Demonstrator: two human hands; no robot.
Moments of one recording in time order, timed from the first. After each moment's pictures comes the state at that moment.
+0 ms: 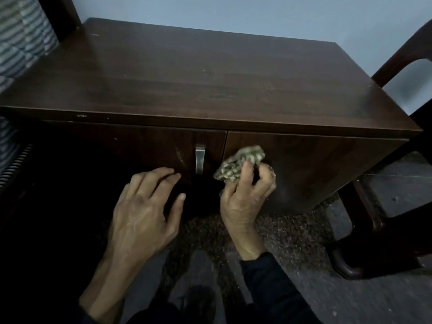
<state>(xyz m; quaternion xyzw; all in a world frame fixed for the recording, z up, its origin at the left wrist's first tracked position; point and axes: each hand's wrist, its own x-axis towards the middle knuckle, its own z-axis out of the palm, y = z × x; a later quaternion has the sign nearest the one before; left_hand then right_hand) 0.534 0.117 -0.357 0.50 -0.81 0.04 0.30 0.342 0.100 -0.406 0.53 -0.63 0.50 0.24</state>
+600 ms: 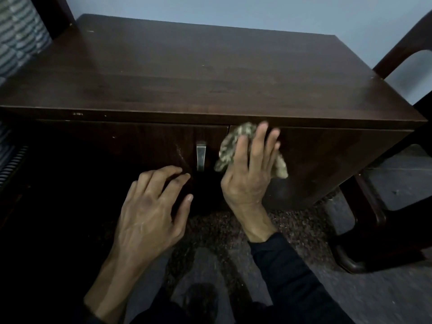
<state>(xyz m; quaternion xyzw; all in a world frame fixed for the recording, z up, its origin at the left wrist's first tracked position) 0.530 0.116 -0.357 0.48 -0.83 0.05 0.29 0.327 0.069 -0.390 0.61 -0.55 0.48 0.30</state>
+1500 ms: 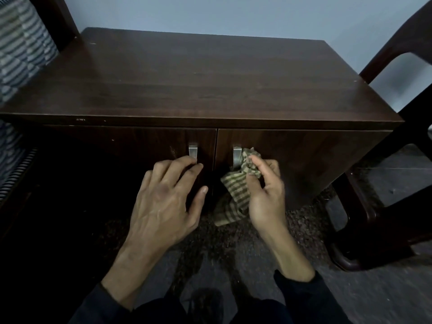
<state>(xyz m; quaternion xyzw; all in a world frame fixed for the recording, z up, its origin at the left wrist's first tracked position) 0.501 0.120 -0.337 0.46 -0.84 0.07 0.28 0.304 0.144 -0.353 0.47 -0.62 0.57 -0.25</state>
